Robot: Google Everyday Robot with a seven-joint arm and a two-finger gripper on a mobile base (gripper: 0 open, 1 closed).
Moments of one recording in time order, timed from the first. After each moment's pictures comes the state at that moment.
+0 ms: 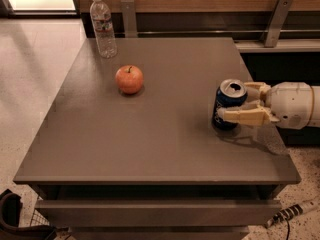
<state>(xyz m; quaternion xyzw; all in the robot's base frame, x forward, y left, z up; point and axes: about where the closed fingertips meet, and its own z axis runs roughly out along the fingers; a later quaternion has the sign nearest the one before) 0.496 -0.166 0.883 -0.47 0.63 0.33 0.53</state>
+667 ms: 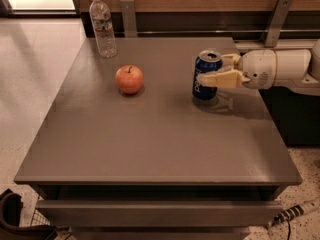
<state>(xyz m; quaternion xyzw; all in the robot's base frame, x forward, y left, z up) 0.591 -0.131 0.900 -0.46 0.63 0.39 0.49</state>
